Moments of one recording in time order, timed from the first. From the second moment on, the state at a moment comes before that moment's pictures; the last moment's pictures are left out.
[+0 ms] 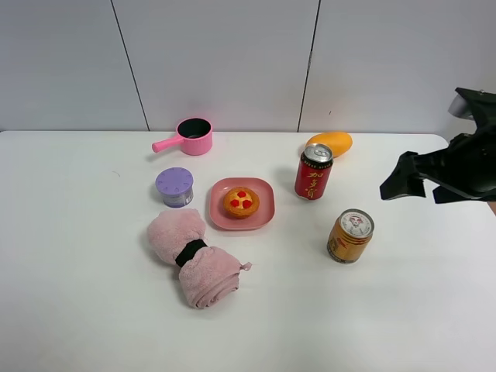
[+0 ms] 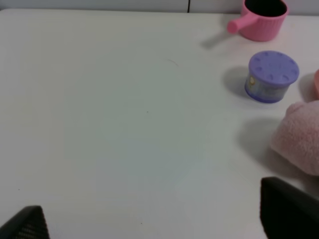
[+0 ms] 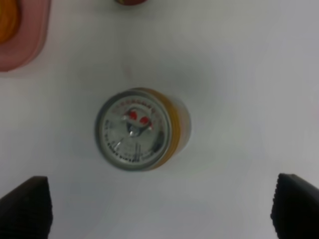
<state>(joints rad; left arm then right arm) 0.00 -0.01 -0.51 0.09 1.06 -0.10 0.01 1.28 -0.86 0.36 0.82 -0.23</state>
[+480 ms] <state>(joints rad) 0.00 -0.01 -0.51 0.09 1.06 -0.10 0.21 1.45 -0.86 0.35 0.65 -0.18</state>
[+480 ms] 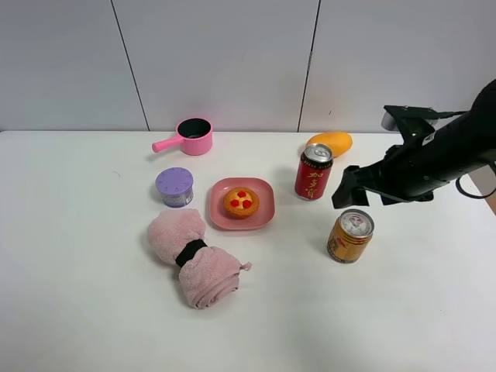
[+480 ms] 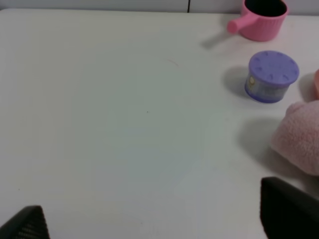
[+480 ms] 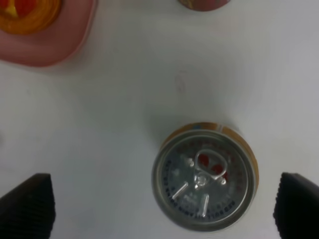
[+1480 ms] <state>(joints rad) 0.00 -0.01 -0.51 0.09 1.06 -0.10 0.21 1.69 -0.86 0.24 0.60 -0.10</state>
